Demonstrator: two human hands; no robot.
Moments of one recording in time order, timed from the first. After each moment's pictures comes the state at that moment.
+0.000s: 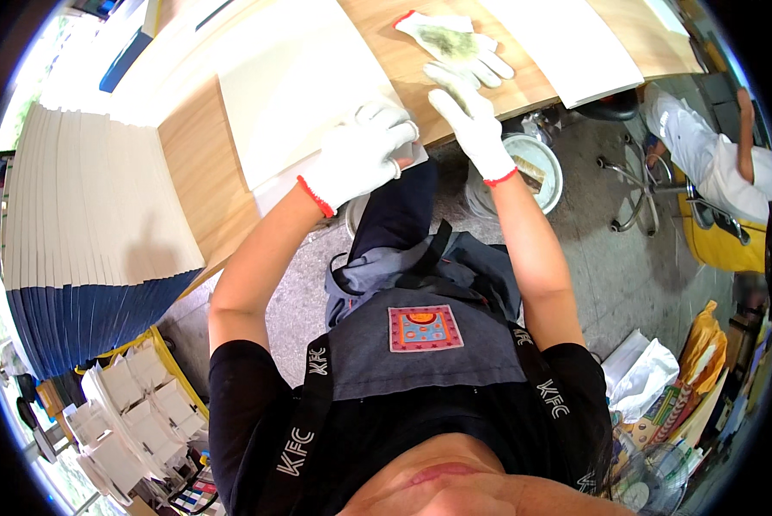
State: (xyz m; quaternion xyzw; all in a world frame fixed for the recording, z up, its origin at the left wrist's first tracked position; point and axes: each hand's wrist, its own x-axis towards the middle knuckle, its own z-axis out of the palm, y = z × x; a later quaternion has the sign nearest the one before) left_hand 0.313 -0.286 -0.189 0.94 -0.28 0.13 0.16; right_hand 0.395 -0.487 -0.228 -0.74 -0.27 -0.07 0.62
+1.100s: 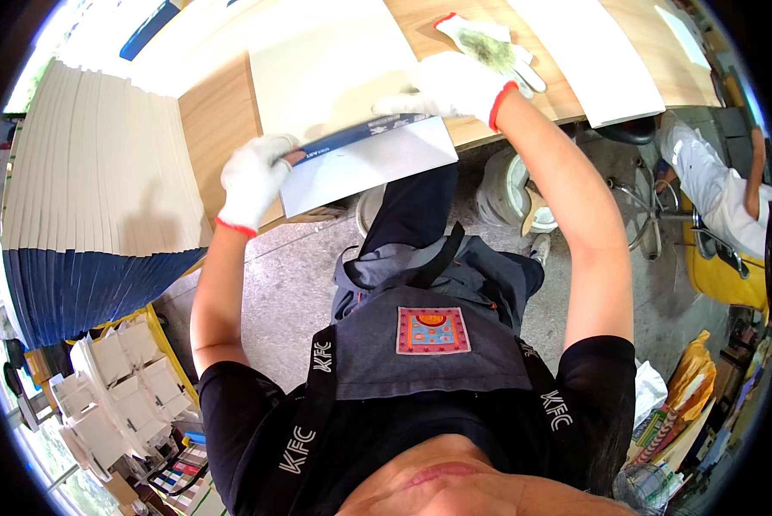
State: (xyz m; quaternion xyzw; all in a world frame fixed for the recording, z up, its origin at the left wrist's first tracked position) left_hand 0.233 -0.155 -0.173 0.99 0.07 0.06 0.13; right_hand 0.419 -0.405 -0.128 -0.88 -0.44 0.16 0.06
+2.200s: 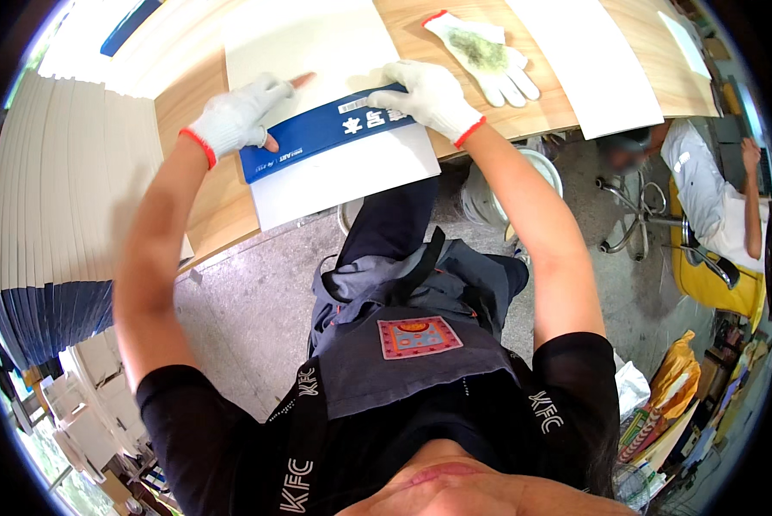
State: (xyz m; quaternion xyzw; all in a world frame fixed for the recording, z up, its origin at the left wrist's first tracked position) left_hand 0.336 -0.137 -0.135 0.98 -0.05 -0.20 -0.04; right_hand 0.446 -0.405 -0.206 -0.86 -0.39 0.09 0.31
